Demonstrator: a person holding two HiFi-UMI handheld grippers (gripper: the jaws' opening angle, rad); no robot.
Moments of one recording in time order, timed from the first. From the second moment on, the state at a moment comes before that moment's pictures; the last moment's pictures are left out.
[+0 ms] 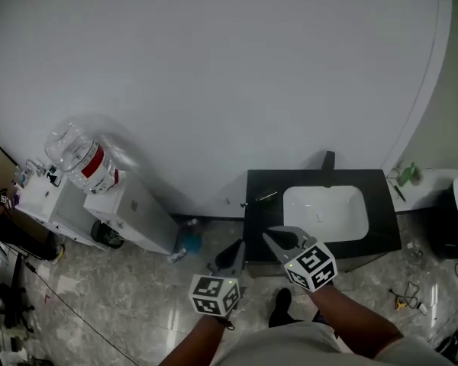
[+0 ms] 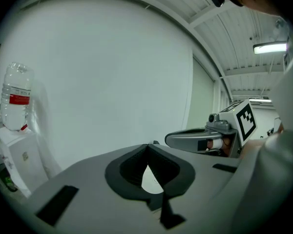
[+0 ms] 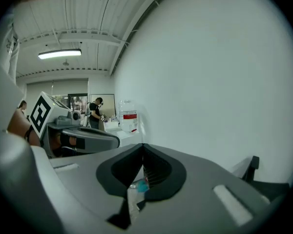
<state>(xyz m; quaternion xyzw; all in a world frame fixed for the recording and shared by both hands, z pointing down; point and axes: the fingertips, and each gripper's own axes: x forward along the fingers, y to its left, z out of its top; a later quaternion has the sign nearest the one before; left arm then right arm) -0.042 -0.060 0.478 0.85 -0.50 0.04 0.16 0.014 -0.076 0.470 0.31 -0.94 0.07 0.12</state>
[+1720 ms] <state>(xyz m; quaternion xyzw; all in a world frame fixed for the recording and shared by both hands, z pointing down) -0.167 -0.353 0.602 0.81 -0.51 0.08 0.29 -0.076 -0.348 0.863 -0.17 -0.73 -0.13 0.65</state>
